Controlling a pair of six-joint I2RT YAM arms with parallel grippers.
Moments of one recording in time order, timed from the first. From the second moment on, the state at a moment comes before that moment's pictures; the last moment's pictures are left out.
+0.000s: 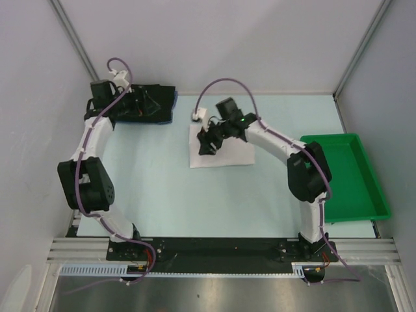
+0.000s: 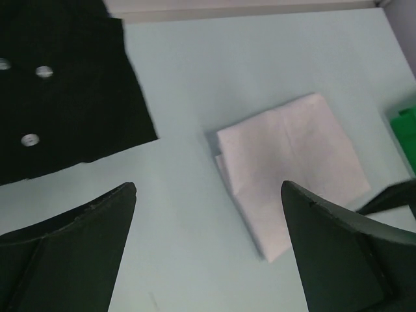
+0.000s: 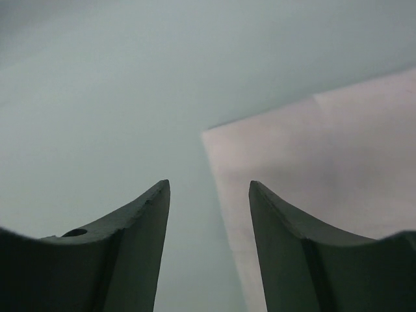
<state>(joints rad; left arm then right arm) 0.10 1.74 1.47 -0.26 0.70 -0.11 0.58 1.99 1.69 -0.48 -0.68 -0.38</state>
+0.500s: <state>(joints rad) 0.22 1.52 1.30 -0.41 0.65 0.03 0.84 2.20 1.62 -0.33 -0.40 -0.57</state>
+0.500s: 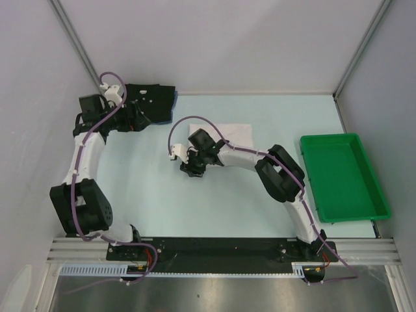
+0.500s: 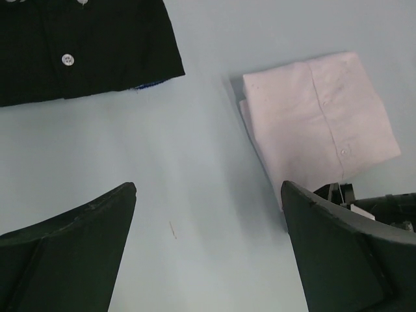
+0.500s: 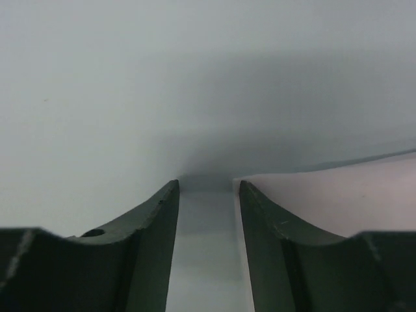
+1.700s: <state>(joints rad) -0.04 1.85 1.29 -0.39 0.88 -0.08 0.61 1.80 1.24 -1.10 -0.68 -1.11</state>
